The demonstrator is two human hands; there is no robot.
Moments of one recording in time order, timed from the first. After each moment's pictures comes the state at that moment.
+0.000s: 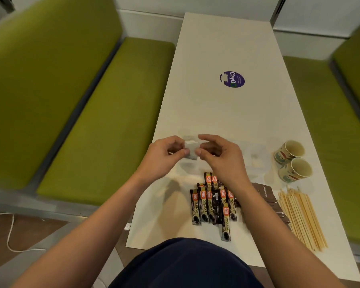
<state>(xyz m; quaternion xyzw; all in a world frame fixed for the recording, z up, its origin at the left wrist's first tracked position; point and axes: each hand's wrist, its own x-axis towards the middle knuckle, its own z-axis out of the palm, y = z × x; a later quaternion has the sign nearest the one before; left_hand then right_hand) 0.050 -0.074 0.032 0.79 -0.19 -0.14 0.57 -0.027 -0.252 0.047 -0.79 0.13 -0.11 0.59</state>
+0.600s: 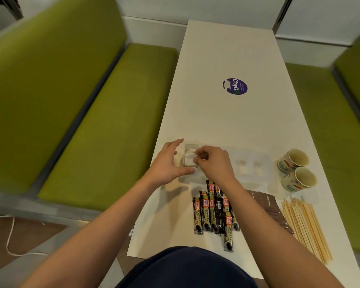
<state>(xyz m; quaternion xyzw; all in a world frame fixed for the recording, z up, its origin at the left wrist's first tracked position) 0.074 -0.079 -0.010 0.85 -0.19 -0.18 0.45 0.022 -0.253 0.004 -0.90 0.17 -0.02 0.39</state>
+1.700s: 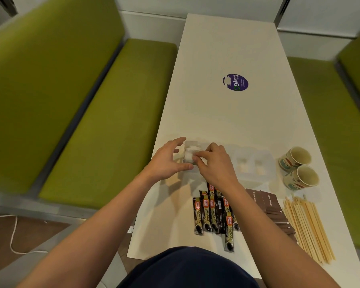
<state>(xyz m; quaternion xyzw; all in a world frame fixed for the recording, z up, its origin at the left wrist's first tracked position) 0.090 -0.082 -0.012 0.84 -0.18 -0.22 0.47 0.013 -0.255 -0.003 -0.96 0.08 -0.06 0.26</state>
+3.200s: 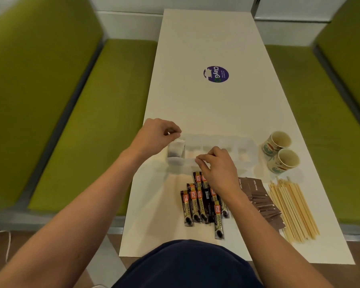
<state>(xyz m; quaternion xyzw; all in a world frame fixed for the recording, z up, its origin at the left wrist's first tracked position) 0.113 -0.109 0.052 0.89 -0.30 -0.09 0.34 -0.040 -0.282 -0.018 -0.95 0.13 -0.15 0.25</state>
